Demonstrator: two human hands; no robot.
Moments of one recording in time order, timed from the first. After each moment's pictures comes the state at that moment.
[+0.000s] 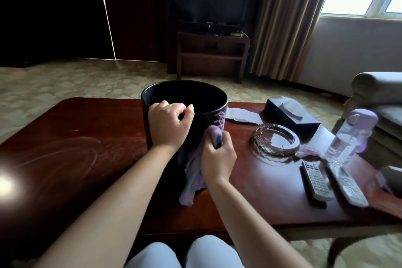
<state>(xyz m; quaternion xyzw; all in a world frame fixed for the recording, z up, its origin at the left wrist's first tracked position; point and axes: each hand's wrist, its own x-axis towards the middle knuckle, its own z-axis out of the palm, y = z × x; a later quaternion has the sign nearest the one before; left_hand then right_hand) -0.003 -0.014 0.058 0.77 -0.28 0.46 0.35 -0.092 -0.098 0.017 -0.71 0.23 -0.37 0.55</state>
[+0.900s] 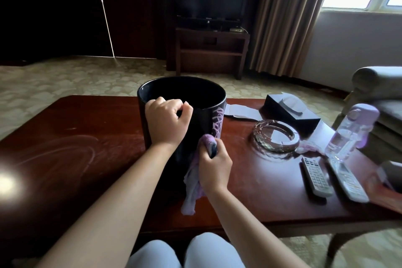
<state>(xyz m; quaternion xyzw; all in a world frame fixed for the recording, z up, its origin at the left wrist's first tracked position) 0.000 -0.020 0.052 0.76 -0.26 0.49 0.33 -0.097 -0.101 -0.013 -0.72 0.20 -0.34 0.57</state>
